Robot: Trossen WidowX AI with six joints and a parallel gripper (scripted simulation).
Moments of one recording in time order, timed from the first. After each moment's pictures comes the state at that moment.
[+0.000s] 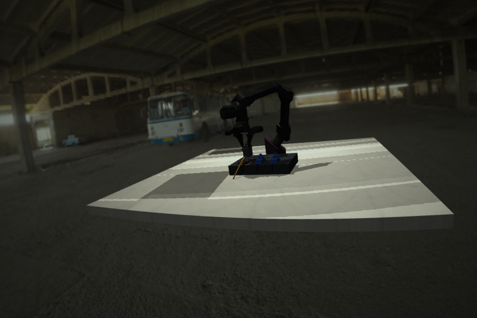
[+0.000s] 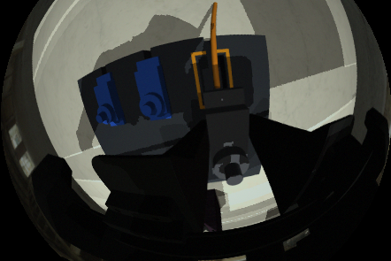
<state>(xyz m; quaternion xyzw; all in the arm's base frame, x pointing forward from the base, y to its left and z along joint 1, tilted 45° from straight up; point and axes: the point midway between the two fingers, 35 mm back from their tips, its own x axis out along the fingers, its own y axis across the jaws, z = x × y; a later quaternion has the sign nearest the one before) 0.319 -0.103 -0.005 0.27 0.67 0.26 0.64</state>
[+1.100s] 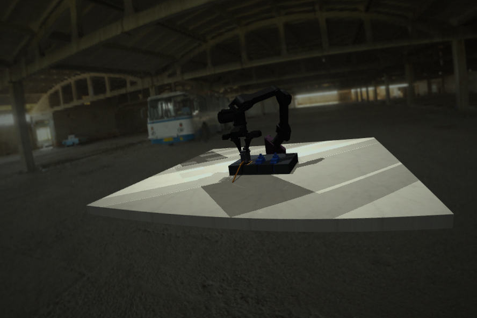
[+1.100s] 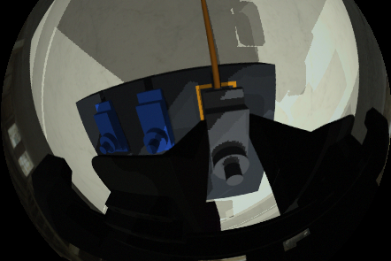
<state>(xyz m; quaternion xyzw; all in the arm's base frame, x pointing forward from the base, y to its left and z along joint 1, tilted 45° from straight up) 0.356 -0.091 -0.018 0.27 0.67 0.26 0.64</state>
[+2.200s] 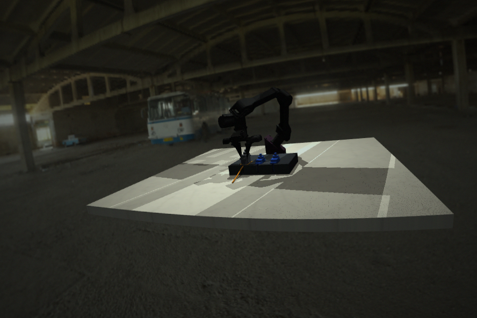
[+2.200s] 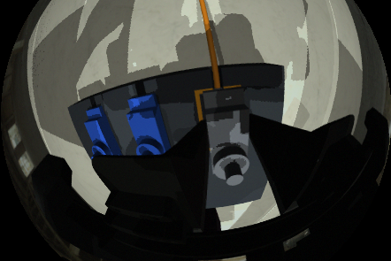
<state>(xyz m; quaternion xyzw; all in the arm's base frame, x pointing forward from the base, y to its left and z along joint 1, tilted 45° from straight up) 0.355 -0.076 -0.034 0.27 0.67 0.26 0.64</state>
